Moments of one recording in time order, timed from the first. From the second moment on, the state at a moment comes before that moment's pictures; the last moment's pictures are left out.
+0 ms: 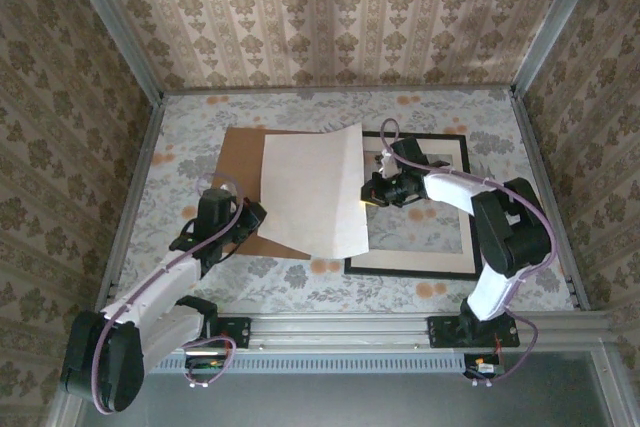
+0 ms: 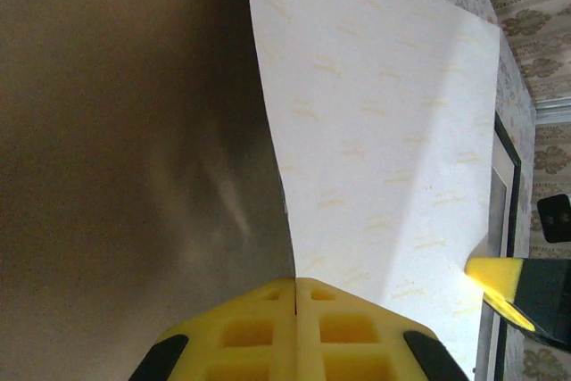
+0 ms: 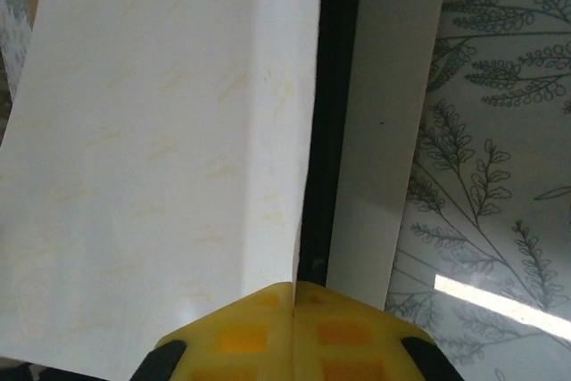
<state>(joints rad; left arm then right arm) -0.37 0.96 0.38 -0.07 0.22 -0.98 0.34 1.73 0.99 -0.29 -0.57 0.57</state>
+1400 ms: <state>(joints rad) -0.37 1.08 0.56 -0.16 0.21 -0.62 0.02 1.56 1.20 -1.07 0.06 0.15</state>
